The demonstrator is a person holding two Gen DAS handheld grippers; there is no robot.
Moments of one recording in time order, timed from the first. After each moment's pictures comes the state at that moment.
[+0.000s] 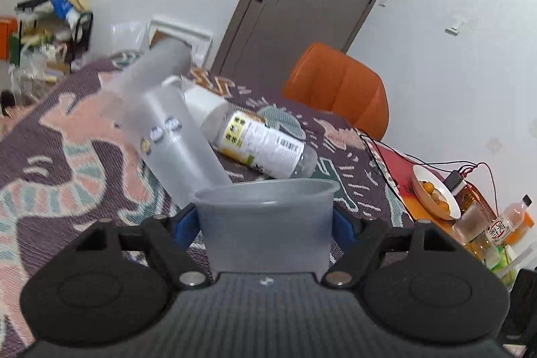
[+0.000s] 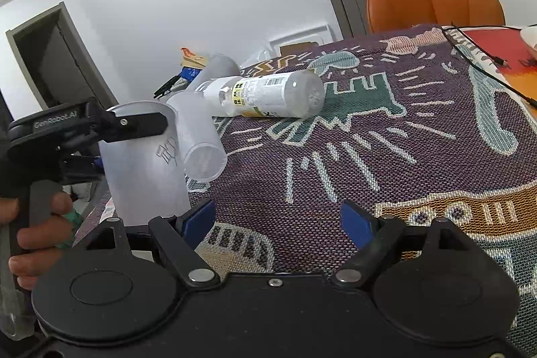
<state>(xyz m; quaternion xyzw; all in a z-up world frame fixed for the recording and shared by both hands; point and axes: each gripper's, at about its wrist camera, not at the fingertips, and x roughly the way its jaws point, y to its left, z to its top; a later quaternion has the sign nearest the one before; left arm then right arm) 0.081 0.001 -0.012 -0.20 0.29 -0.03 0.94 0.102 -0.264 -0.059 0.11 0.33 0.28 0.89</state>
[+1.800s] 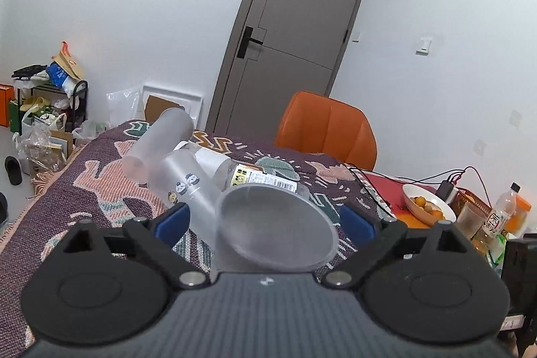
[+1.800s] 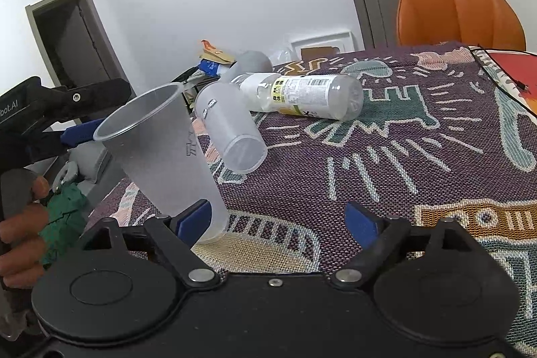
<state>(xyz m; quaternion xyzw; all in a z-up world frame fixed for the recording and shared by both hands) 0.018 0.010 0.015 -0.14 0.19 -0.04 0.97 0.078 -0.232 -0.043 0.07 0.32 0.31 0.89</state>
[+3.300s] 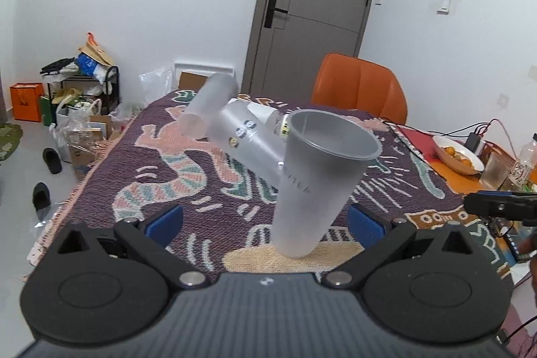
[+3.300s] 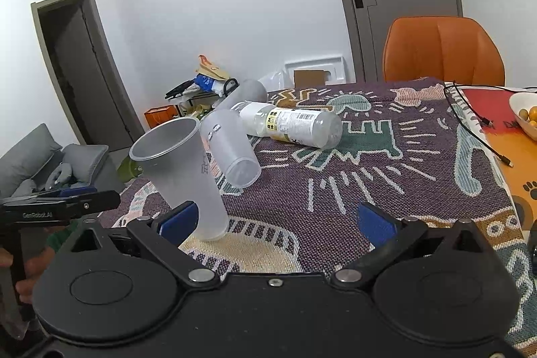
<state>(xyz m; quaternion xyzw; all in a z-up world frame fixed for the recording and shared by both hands) -0.040 0.034 -0.001 -0.09 0.26 0.01 0.96 0.037 -0.273 0.003 0.05 0.29 0.29 0.91</state>
